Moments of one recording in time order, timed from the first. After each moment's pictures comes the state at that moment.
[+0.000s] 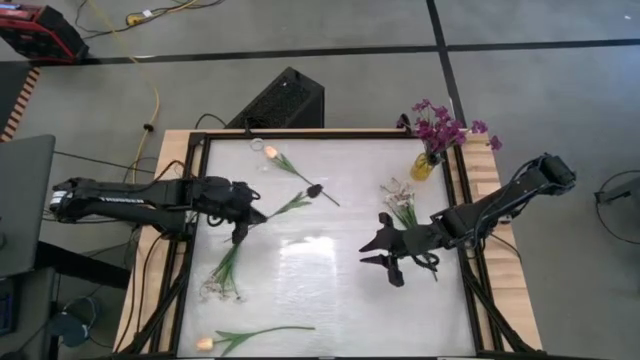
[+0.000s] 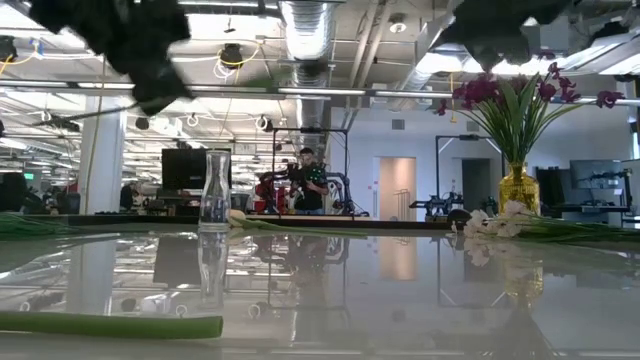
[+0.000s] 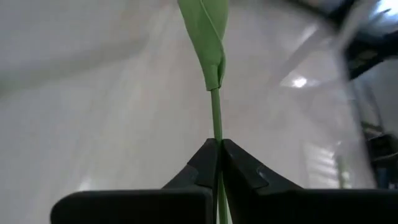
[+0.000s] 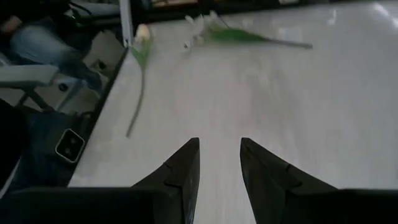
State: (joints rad) left arm 0.05 0.82 0.58 -0.31 0.09 -0.37; right arm 0.43 1.20 0.76 -0.06 0.24 0.31
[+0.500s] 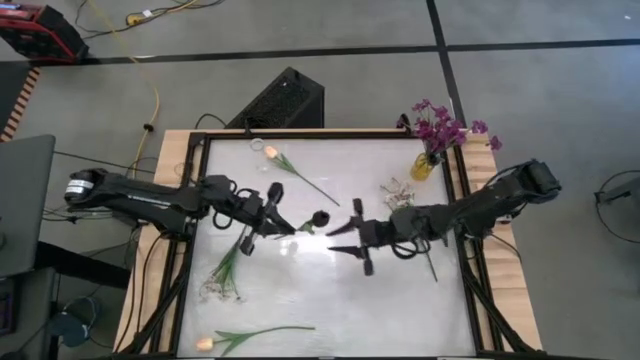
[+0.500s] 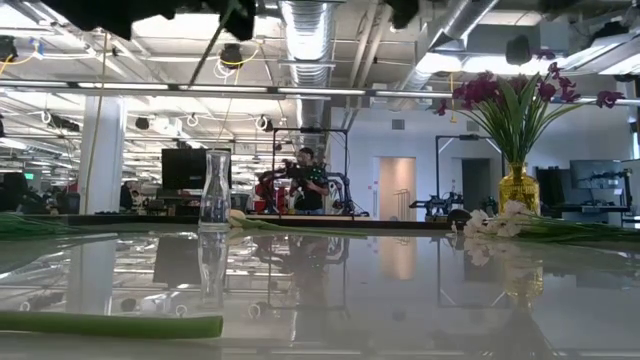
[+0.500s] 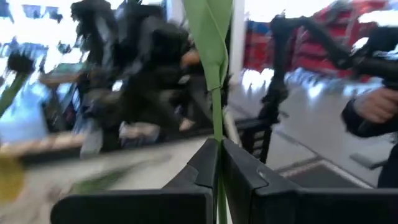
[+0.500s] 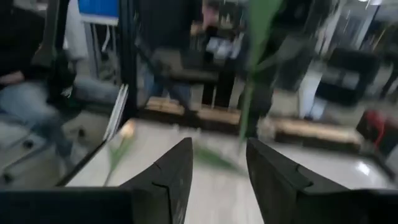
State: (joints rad) left arm 0.00 1.12 0.58 0.63 0.40 -0.05; right arm 0.27 1.41 0.80 0.58 0.15 -0.10
